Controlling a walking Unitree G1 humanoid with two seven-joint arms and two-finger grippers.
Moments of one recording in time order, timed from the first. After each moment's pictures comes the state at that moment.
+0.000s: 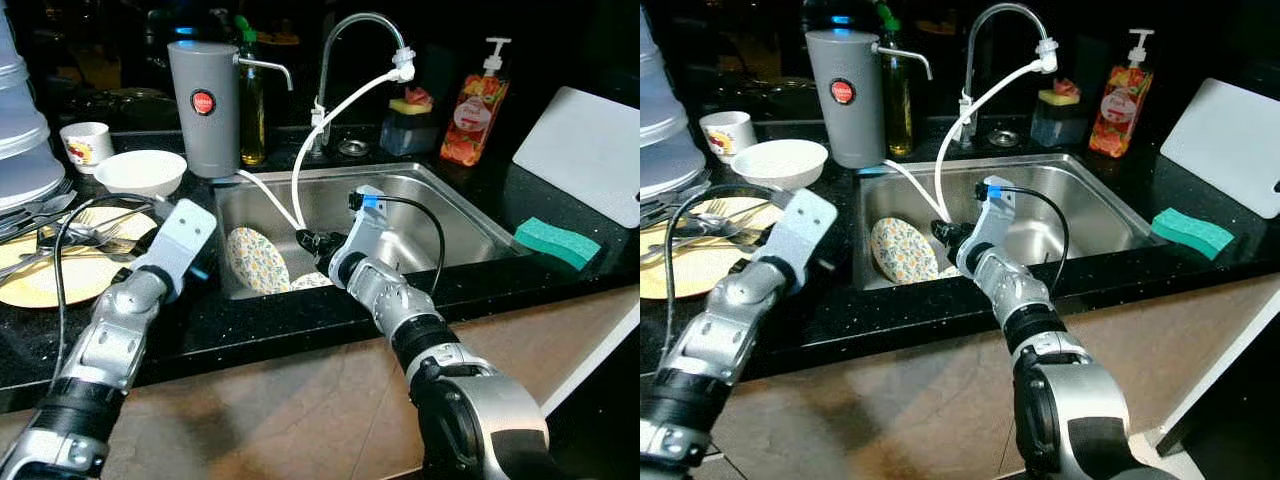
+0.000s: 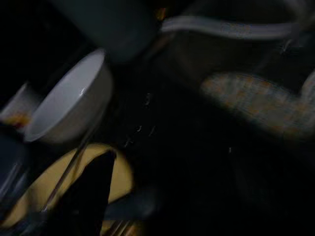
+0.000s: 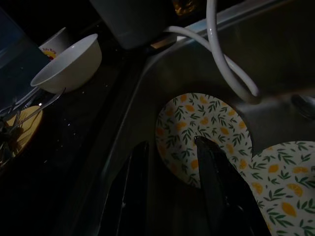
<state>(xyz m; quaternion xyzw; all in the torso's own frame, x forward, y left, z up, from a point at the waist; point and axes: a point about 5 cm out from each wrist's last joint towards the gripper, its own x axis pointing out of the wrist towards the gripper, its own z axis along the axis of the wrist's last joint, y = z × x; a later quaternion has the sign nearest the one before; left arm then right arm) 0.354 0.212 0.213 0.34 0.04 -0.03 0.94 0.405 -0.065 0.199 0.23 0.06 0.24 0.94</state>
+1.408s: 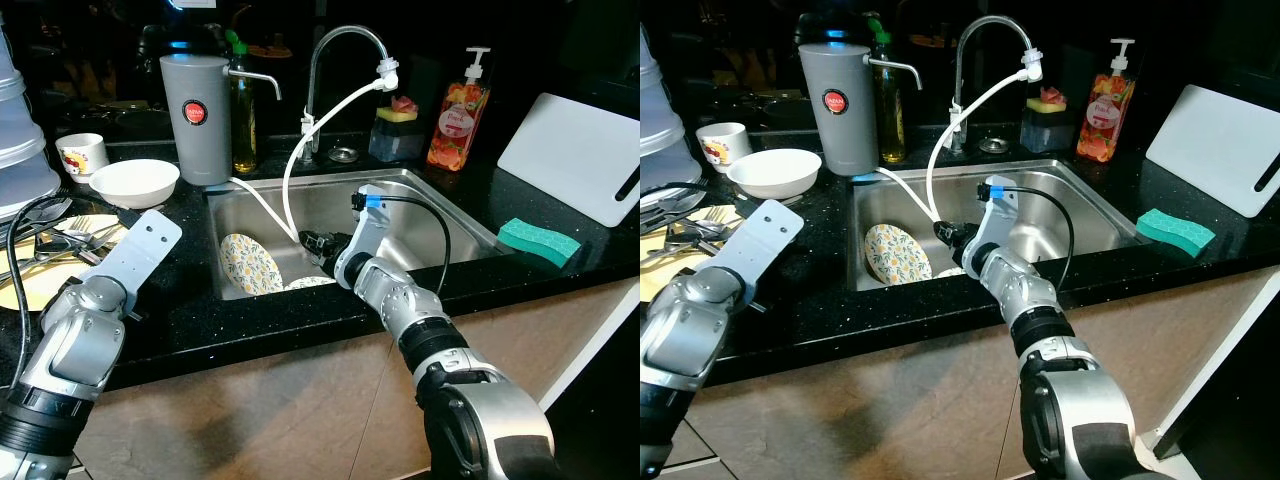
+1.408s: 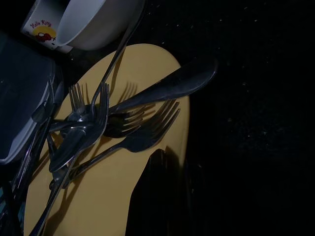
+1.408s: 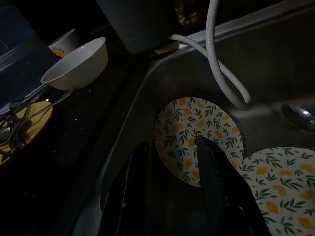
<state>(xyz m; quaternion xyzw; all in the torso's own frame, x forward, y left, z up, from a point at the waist) 0.326 0.240 0.206 0.33 0.23 0.02 0.92 0.405 -0.070 0.201 0.21 0.06 0.26 0.94</state>
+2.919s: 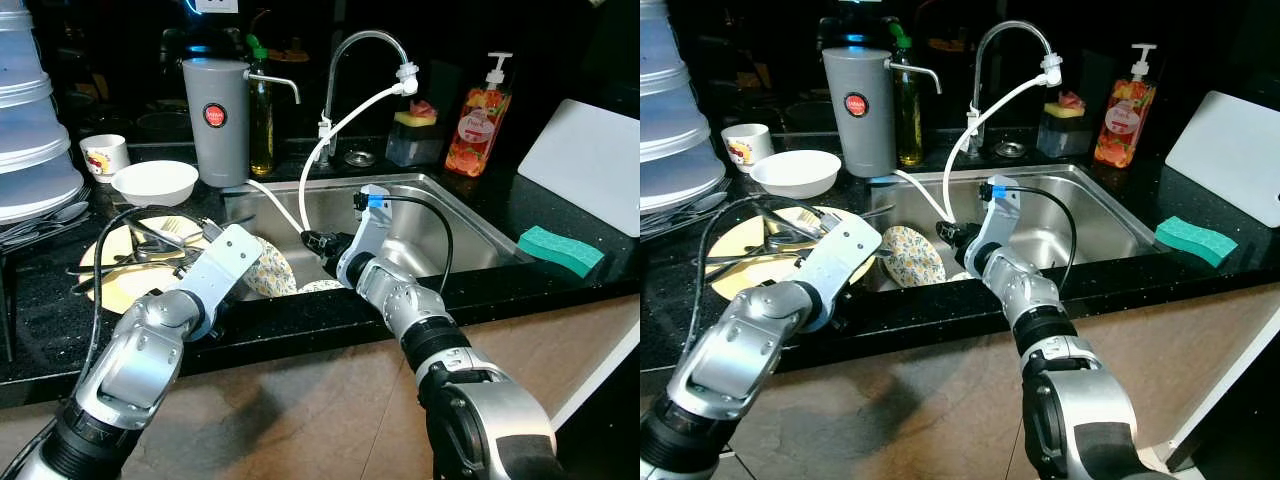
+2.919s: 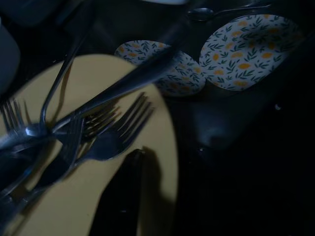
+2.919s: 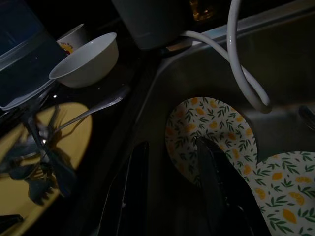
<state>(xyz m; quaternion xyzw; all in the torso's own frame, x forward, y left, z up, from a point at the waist) 0.306 0.149 0.206 0.27 0.21 -0.18 0.92 0.405 -0.072 0.201 0.21 0.06 0.26 0.94</state>
